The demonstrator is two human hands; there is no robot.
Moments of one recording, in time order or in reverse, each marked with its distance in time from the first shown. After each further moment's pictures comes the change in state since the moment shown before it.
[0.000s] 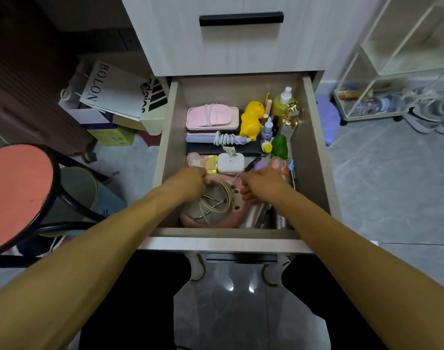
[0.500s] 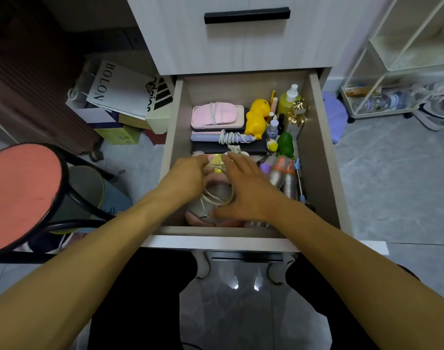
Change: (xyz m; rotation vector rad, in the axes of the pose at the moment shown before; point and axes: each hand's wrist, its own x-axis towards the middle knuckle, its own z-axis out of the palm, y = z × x) left_hand -0.020 -0.001 -0.011 -0.121 0.285 0.084; right_hand -0.008 0.007 0.022 -0.843 -0.071 -0.709
